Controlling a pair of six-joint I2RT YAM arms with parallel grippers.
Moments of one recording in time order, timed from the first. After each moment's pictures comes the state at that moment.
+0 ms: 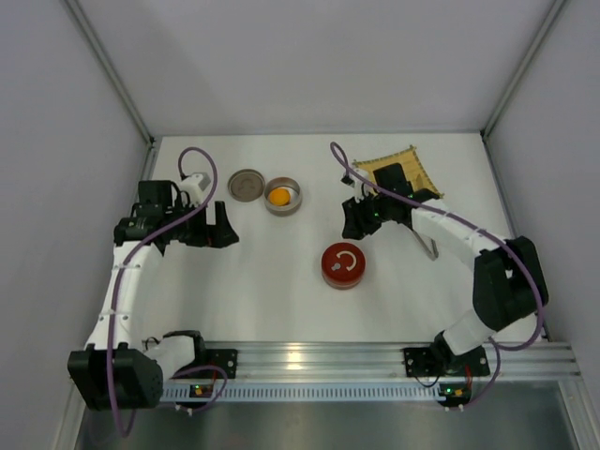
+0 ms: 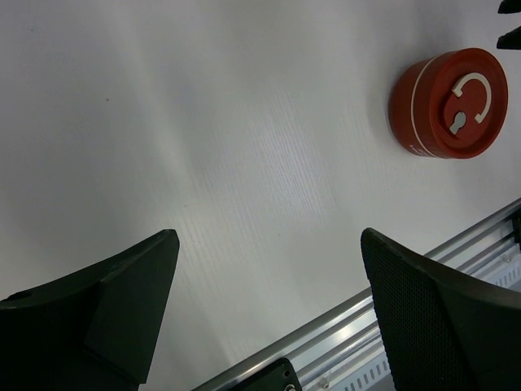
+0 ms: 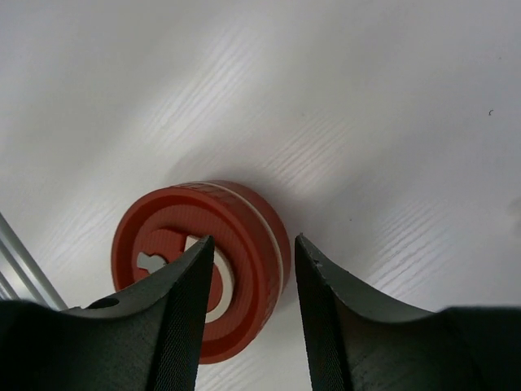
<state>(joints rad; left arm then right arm) 0.04 1.09 1.06 -0.85 0.53 0.04 0.44 1.54 1.10 -0.45 -0.47 -0.11</state>
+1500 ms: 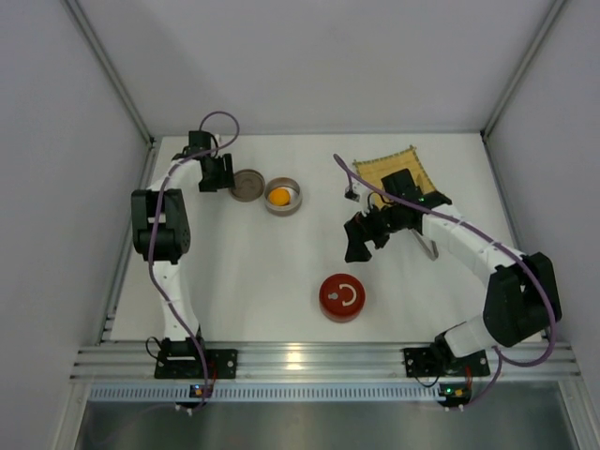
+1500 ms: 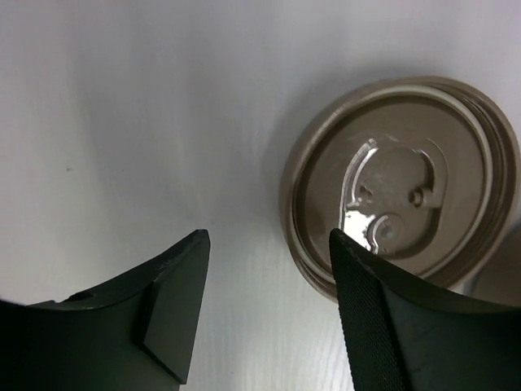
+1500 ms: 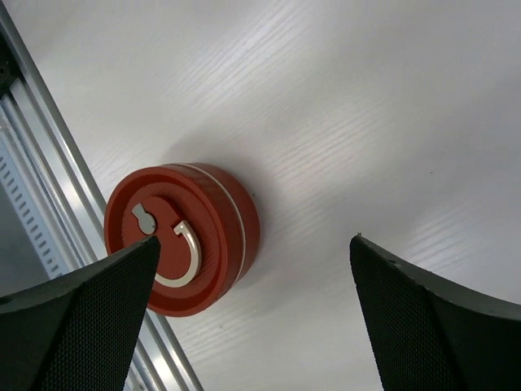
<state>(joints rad) 0.00 2.18 1.70 -0.47 0.11 -0.13 0.42 1.46 1.08 -0.68 -0.63 -0.28</state>
